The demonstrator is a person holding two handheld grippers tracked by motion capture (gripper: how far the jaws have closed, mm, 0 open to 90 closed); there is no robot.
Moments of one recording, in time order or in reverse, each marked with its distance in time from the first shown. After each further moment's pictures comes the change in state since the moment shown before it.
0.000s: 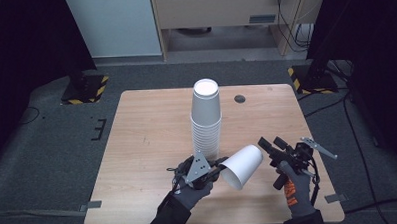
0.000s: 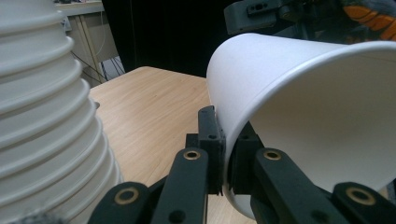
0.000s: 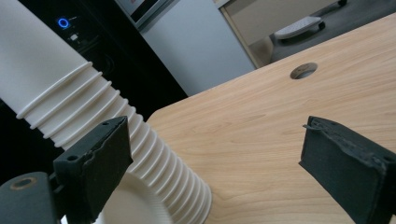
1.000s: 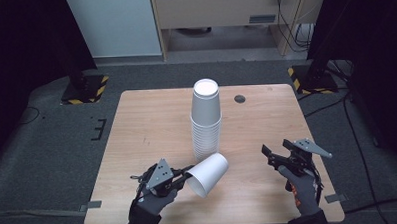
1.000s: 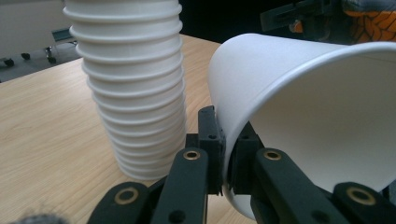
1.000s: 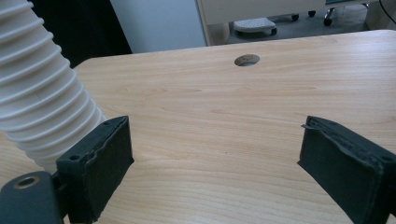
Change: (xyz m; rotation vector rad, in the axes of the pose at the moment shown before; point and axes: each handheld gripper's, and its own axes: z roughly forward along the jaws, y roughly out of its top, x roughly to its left) left arm 0.035 -0.037 -0.077 0.082 0.038 -0.076; right arm -0.017 -0.007 0.000 0.128 -0.200 -0.350
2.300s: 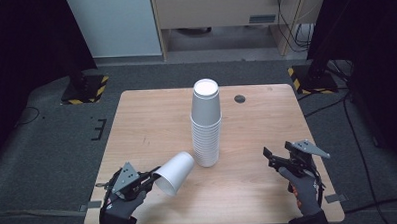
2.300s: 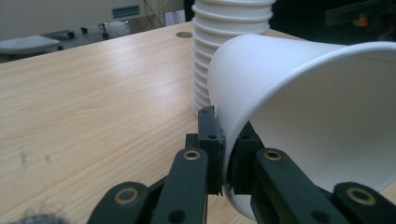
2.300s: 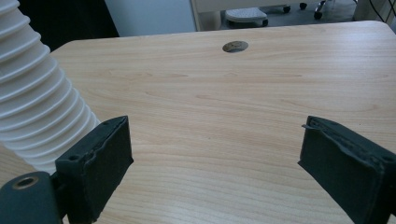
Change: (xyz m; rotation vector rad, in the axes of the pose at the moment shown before) left arm 0.036 -0.023 -0.068 0.044 0.181 -0.101; right arm -0.007 -0.008 0.003 0.042 -0.040 -0.034
